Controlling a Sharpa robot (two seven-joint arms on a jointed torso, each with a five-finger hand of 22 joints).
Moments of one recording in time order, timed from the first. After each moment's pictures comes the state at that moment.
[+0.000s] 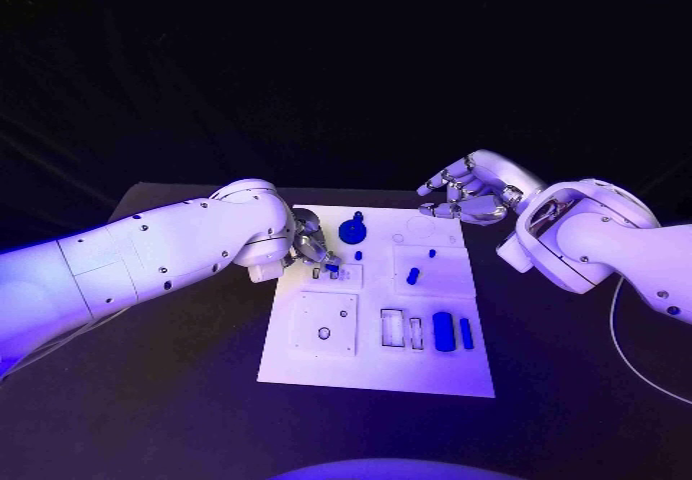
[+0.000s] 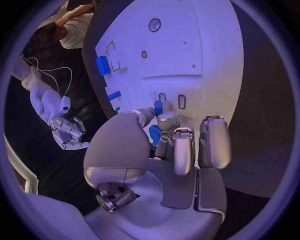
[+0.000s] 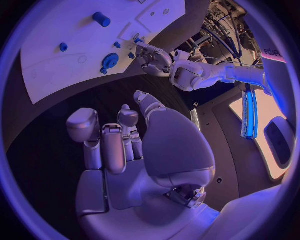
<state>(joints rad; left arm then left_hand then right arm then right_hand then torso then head) 1.29 -0.61 -0.01 1.34 -1.01 0.18 -0.64 1.23 -0.11 0.55 0.26 0.11 0.88 0.05 0.64 0.65 1.27 -0.02 1.11 0.98 1.47 -0.08 1.57 1.31 0.08 1.44 0.03 1.40 1.31 1.30 -0.93 -0.01 1.65 -1.11 -0.37 -0.05 1.29 -0.08 0.19 0.05 0.39 1.00 0.14 0.11 0.07 1.24 0.04 1.01 1.03 1.46 -0.02 1.44 1.31 0.13 1.28 0.08 1.24 0.86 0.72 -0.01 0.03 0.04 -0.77</state>
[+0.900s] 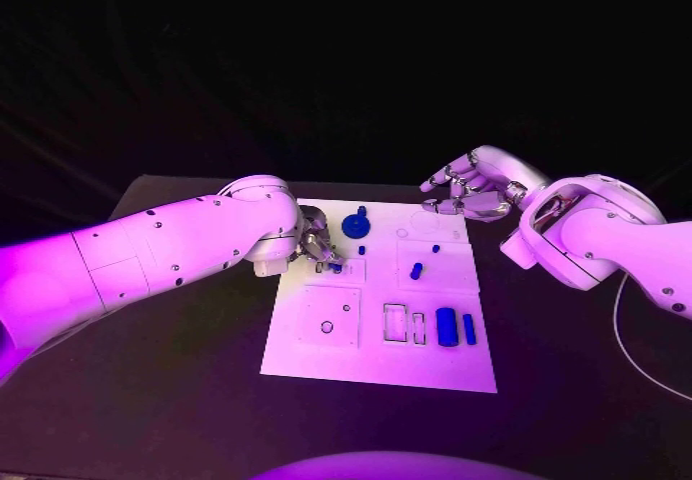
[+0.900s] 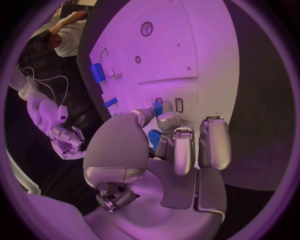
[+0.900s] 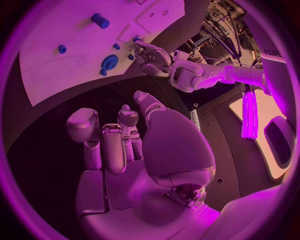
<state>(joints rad) 1.29 -0.59 -0.01 1.34 -1.08 0.23 -0.65 1.22 -0.12 0.56 0.25 0.11 0.88 0.05 0.65 0.65 1.27 -0.02 1.11 0.98 1.47 -0.08 1.57 1.31 0.08 1.45 0.03 1.41 1.31 1.30 -0.92 -0.01 1.65 -1.11 -0.37 -0.05 1.29 -0.08 0.19 0.05 0.39 1.00 0.14 0.11 0.07 1.24 0.04 1.01 1.03 1.46 -0.02 1.44 1.31 0.13 1.28 0.08 1.24 0.86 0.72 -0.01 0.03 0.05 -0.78</state>
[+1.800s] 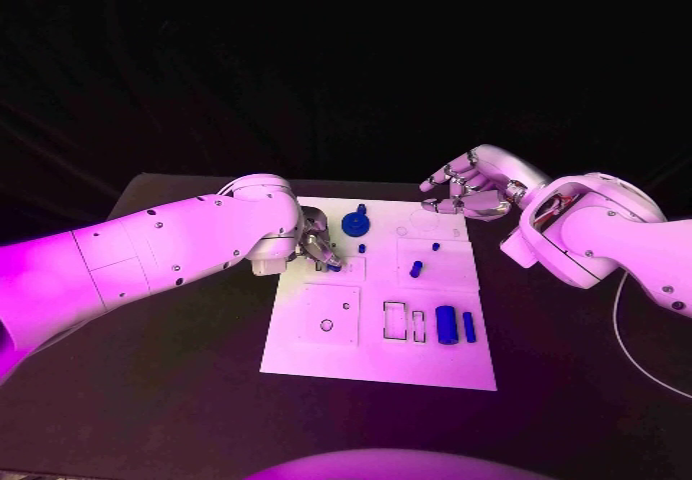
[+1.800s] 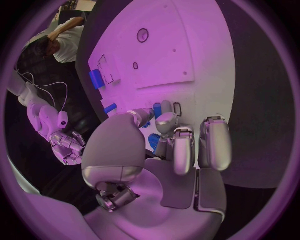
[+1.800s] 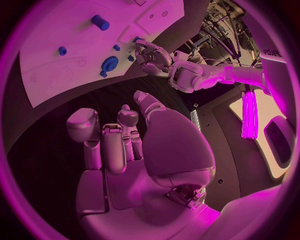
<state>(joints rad) 1.29 -0.59 -0.02 1.34 -1.10 0.27 -0.64 1.16 -0.14 0.59 0.22 0.25 0.90 0.04 0.66 0.68 1.29 -0.03 1.12 1.01 1.47 -0.08 1.57 1.31 0.07 1.45 0.03 1.41 1.31 1.30 -0.92 -0.01 1.65 -1.11 -0.36 -0.05 1.29 -0.08 0.19 0.05 0.39 1.00 0.14 0.11 0.07 1.24 0.04 1.01 1.03 1.46 -0.02 1.44 1.31 0.13 1.28 0.08 1.24 0.86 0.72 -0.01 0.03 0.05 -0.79</state>
